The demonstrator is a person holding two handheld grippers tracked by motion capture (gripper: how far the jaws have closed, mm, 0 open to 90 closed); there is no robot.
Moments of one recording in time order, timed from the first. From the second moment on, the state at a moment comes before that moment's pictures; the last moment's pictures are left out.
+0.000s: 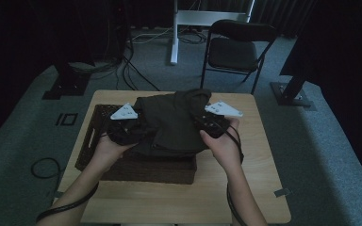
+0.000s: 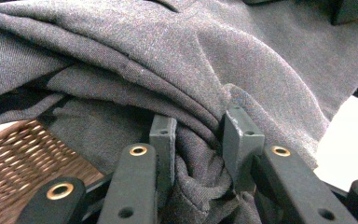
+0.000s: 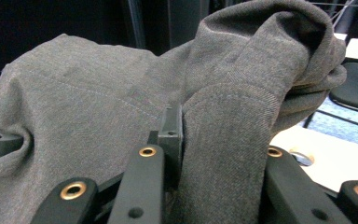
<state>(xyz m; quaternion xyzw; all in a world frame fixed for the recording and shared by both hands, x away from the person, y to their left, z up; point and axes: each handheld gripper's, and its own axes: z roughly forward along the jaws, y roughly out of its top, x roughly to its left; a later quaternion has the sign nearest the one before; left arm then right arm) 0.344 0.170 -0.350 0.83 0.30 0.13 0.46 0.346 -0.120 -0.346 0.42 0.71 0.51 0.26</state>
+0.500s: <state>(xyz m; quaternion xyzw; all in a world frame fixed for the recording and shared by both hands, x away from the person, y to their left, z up) 0.349 0.238 -0.361 0.83 0.33 0.13 0.44 0.355 -0.051 -0.364 0.40 0.72 0.52 0.24</state>
